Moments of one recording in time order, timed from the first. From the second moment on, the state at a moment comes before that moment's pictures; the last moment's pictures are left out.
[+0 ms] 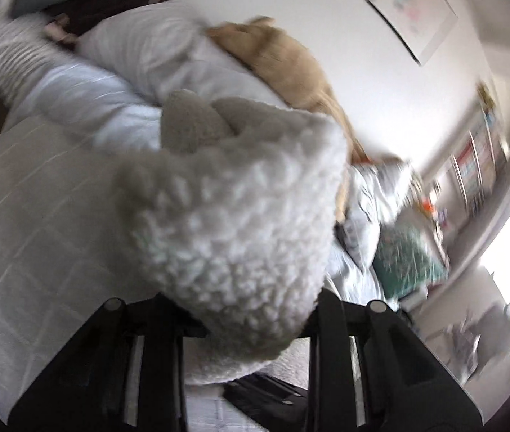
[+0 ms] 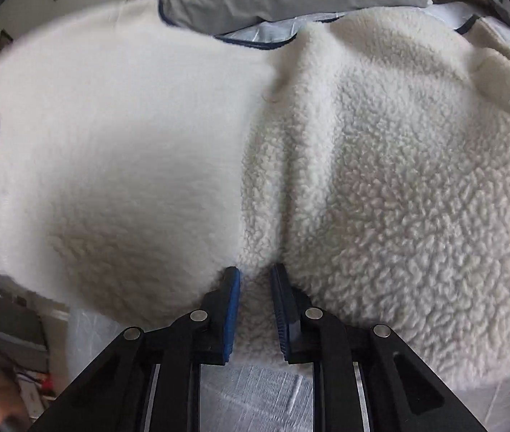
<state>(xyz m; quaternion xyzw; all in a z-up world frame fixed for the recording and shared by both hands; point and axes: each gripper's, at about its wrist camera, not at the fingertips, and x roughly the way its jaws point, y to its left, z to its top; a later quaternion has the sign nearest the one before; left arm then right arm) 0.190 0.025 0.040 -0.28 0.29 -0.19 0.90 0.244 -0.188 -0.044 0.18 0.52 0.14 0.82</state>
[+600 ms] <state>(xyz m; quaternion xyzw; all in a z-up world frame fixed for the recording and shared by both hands) 0.178 -0.191 0.000 -0.04 0.38 -0.34 0.86 0.168 -0.417 0.011 0.45 0.37 0.05 0.81</state>
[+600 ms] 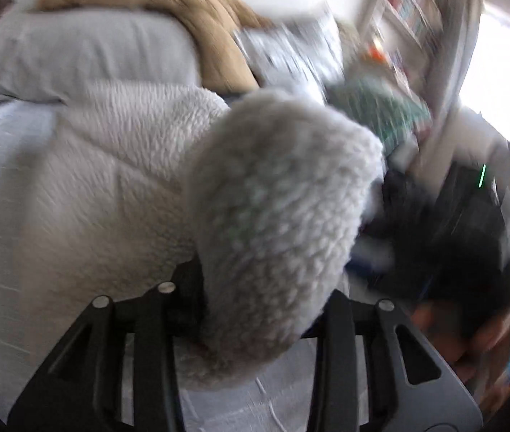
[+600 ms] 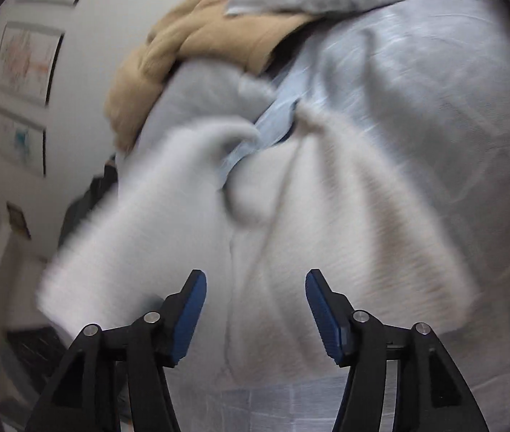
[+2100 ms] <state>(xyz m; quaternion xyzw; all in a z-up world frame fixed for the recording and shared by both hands) 0.210 -0.045 -0.009 -0.13 0.45 -0.31 0.83 0.181 -0.367 0.058 0.35 0.44 0.06 0.83</state>
